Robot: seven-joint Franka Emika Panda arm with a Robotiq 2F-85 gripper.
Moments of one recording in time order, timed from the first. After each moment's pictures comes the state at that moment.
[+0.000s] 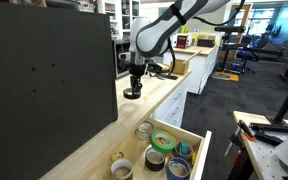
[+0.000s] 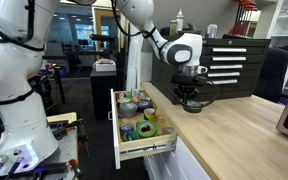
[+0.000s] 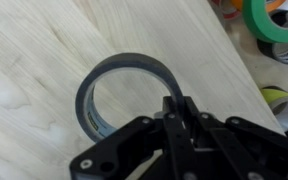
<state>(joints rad) -0.22 0.50 0.10 -1.83 0.02 2.43 -0.82</state>
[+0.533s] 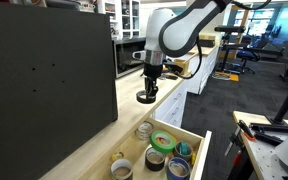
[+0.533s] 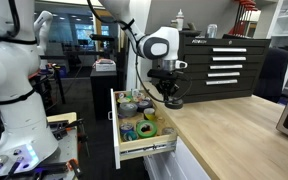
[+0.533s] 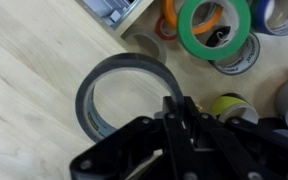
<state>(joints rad) -0.15 0.23 0.09 -2.19 0.02 2.53 -0.64</state>
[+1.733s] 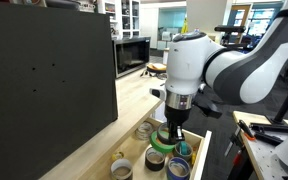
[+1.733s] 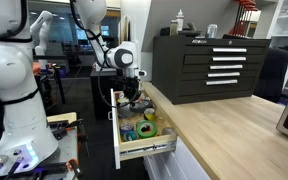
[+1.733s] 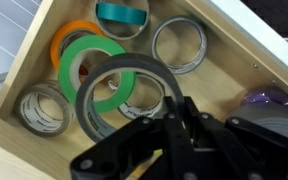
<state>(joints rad) 0.15 0.14 0.11 -2.53 -0.24 2.67 0.06</state>
